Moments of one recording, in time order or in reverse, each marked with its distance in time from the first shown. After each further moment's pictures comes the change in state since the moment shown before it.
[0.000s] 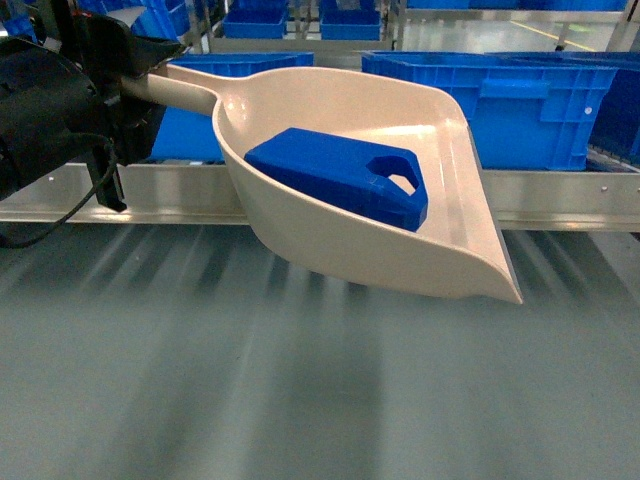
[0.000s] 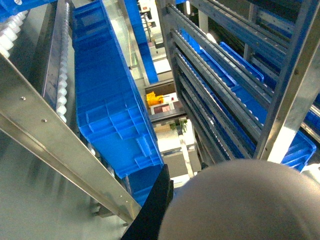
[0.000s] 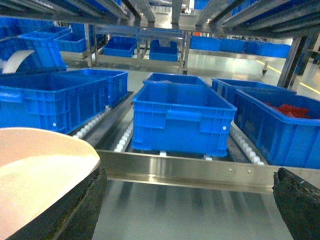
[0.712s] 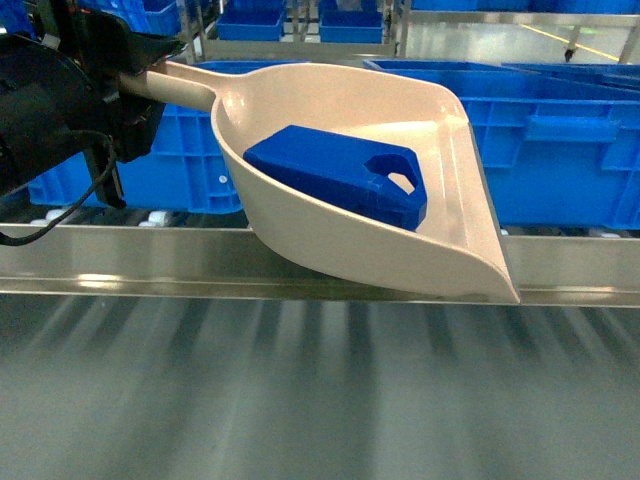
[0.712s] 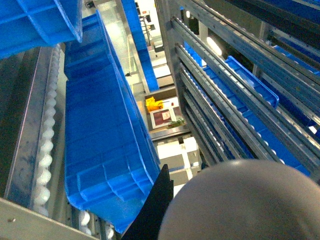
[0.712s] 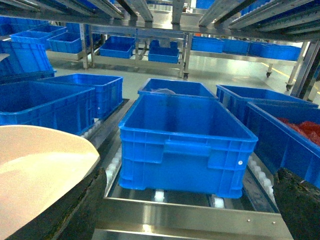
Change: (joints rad) left arm 0.000 0.000 0.000 0.000 -0.001 0.000; right arm 0.000 0.000 0.000 0.005 0.000 0.000
